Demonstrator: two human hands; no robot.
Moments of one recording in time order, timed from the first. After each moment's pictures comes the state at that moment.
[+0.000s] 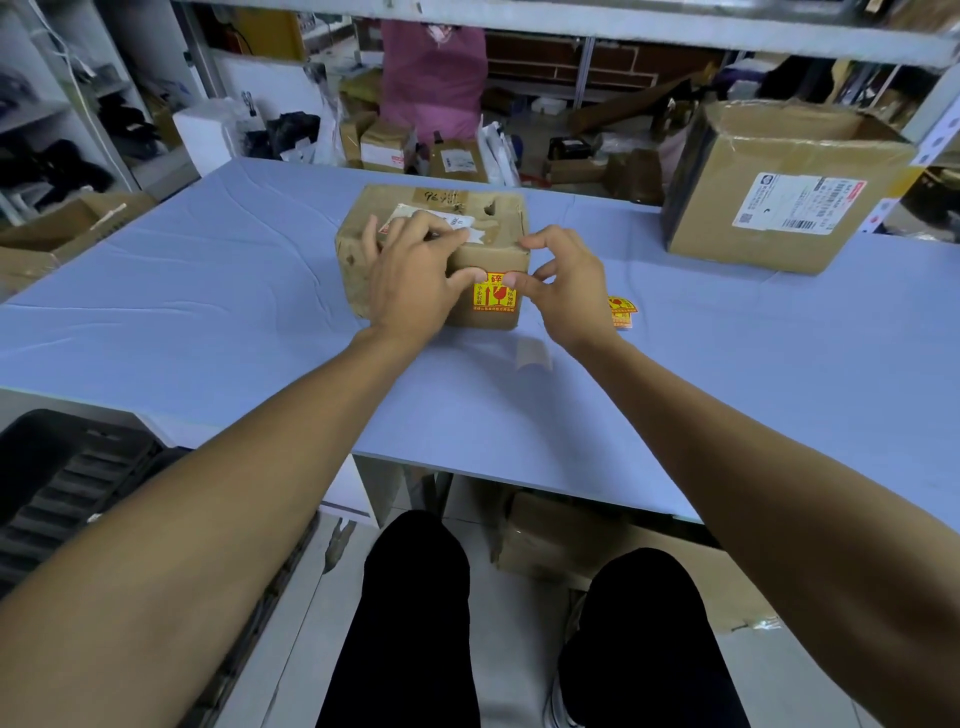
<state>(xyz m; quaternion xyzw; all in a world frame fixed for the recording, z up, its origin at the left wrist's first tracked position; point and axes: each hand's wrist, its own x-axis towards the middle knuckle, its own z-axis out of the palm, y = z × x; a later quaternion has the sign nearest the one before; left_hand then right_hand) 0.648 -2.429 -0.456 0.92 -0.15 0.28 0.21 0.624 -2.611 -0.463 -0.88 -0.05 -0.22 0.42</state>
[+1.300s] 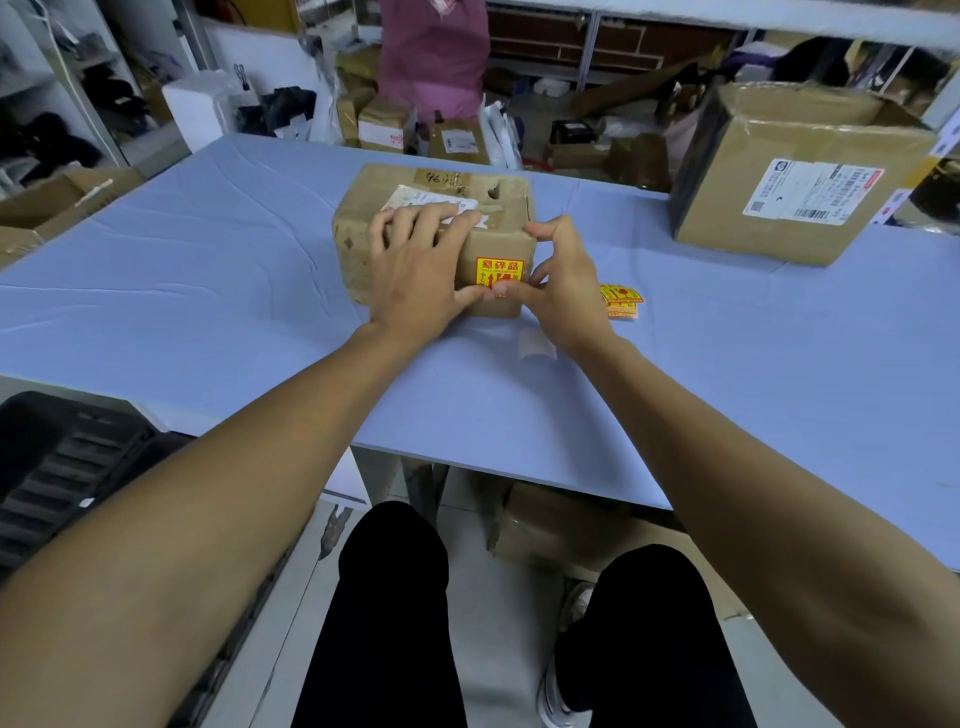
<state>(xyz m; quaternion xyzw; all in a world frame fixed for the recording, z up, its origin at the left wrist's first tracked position) 0.655 -2.427 -0.478 0.92 -0.18 0.32 0.11 0.633 -2.610 -0.486 -0.88 -0.06 -0.19 0.43</state>
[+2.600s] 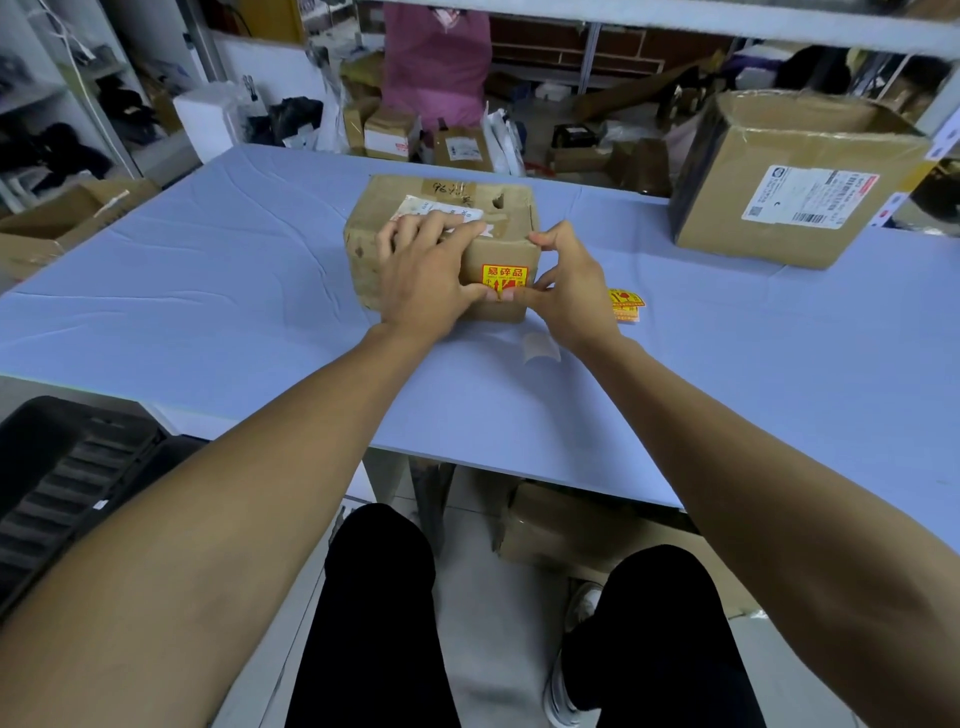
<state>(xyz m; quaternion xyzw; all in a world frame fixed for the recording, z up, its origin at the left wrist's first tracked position) 0.652 -2.428 -0.466 0.94 -0.15 0.26 0.15 0.622 -2.608 -0.472 -0.89 -0.05 -0.17 0.42</state>
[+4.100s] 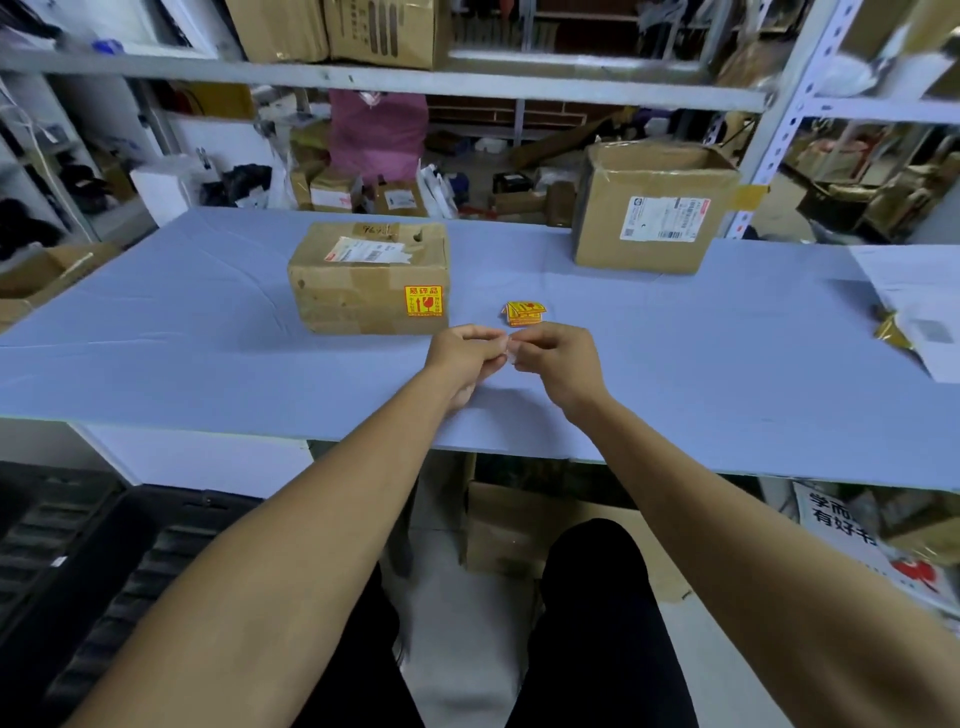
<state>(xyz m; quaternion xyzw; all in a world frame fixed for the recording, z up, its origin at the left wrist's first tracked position) 0.540 -2.531 -0.462 0.65 0.02 -0.16 0.74 0.495 -2.664 -0.472 -0.78 0.08 -0.13 0.61</state>
